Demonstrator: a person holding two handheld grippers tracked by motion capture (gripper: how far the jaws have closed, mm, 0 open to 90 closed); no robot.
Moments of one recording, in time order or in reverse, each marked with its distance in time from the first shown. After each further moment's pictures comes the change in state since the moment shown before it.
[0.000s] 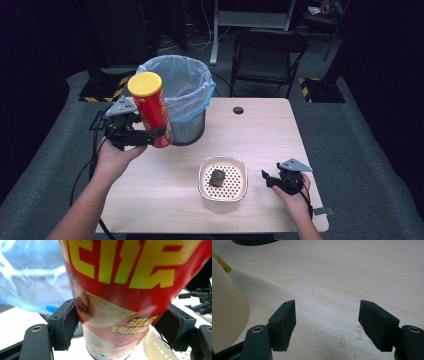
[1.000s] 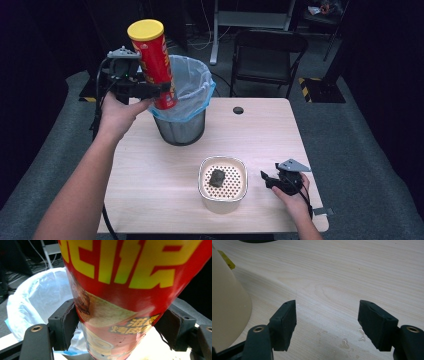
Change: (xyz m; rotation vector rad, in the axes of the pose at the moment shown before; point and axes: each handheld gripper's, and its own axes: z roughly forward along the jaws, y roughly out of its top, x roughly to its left) left arm 0.023 0.096 0.011 -0.020 0.051 -0.065; right arm 0.002 0.000 0.001 0.003 0.018 -0.030
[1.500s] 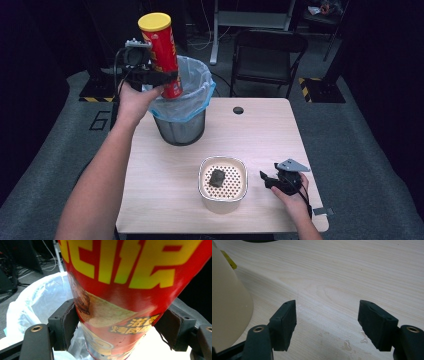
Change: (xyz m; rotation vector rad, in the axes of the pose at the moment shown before) left arm 0.013 0.016 0.044 0.000 0.070 -0.056; right arm 0.002 0.001 0.002 0.000 0.007 -0.007
